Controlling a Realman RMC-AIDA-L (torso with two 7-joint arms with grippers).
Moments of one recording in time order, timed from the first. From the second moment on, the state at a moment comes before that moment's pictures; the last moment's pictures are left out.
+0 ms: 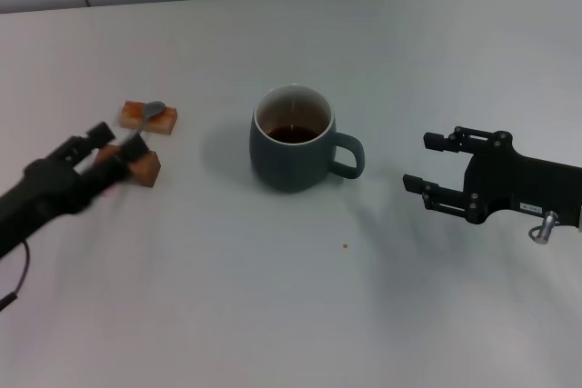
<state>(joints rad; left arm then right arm) -0.20 -2.05 1.02 0.41 1.20 1.49 -1.28 0.41 2.08 -0.73 -0.50 -1.84 -1.37 0.84</state>
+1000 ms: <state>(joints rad) -0.19 -2.06 0.81 0.11 1.19 1.52 -1.67 0.42 2.08 -0.73 -0.53 -1.84 -1.37 0.85</state>
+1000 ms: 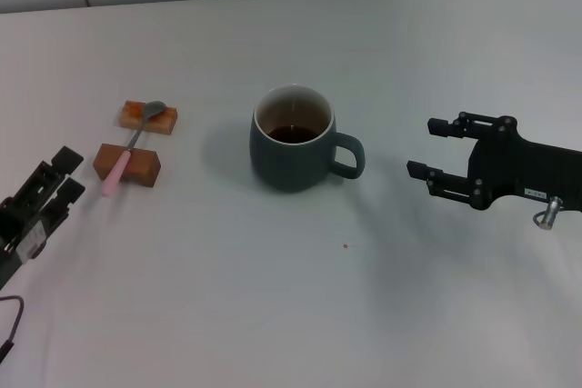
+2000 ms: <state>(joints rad) -0.23 -2.07 0.79 0.01 1.19 1.42 -1.80 0.42 2.07 -0.73 -0.53 -1.84 -1.37 0.85</state>
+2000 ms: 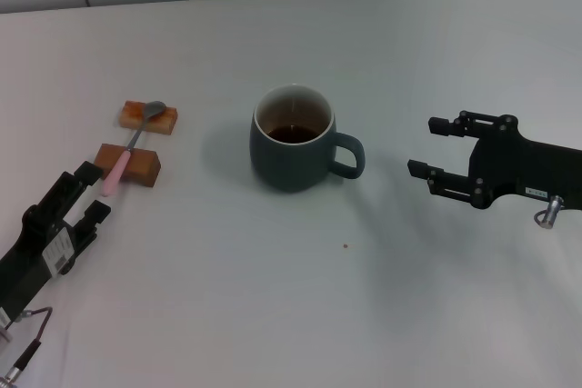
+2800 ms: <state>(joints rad) -0.28 -2.07 0.73 -0.05 1.19 1.39 -1.84 0.43 2.08 -0.73 -0.53 -1.84 -1.37 0.85</state>
